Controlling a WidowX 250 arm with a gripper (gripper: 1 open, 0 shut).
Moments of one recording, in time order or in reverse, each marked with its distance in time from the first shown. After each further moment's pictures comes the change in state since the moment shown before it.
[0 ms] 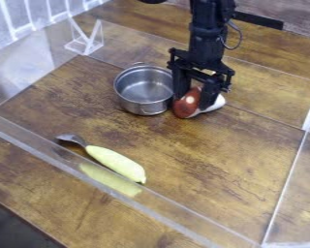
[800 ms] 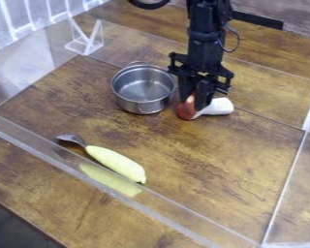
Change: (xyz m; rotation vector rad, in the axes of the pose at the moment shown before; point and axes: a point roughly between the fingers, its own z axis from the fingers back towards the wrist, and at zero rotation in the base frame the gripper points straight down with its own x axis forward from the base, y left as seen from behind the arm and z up) arm 0.002 -0.006 -0.009 -0.035 -0.025 -0.021
